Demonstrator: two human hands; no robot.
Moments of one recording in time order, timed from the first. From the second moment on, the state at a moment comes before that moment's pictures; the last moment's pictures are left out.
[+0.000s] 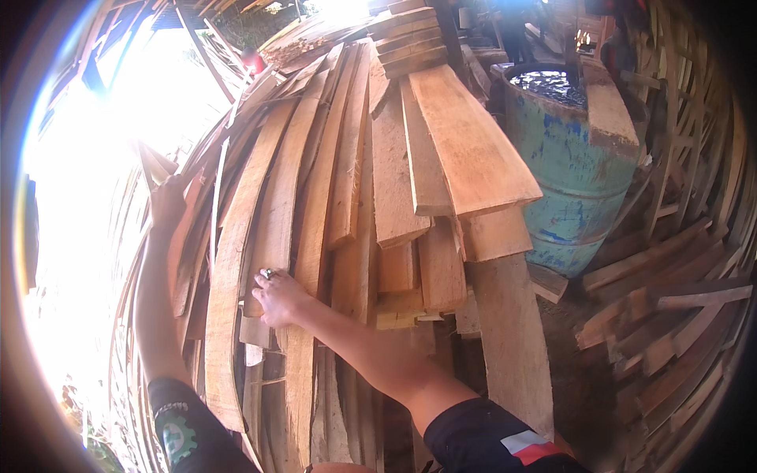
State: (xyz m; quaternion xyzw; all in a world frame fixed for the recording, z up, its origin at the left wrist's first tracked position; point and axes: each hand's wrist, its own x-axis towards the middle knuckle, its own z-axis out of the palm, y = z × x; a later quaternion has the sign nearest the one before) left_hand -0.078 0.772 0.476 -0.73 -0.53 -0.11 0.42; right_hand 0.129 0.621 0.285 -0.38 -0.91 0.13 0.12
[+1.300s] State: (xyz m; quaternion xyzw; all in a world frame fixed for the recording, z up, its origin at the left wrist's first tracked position) left_hand 0.062 0.221 0.357 -0.89 -0.30 -0.05 0.35; right_hand 0.203 0.387 0.307 -0.41 -0.58 0.48 0.50
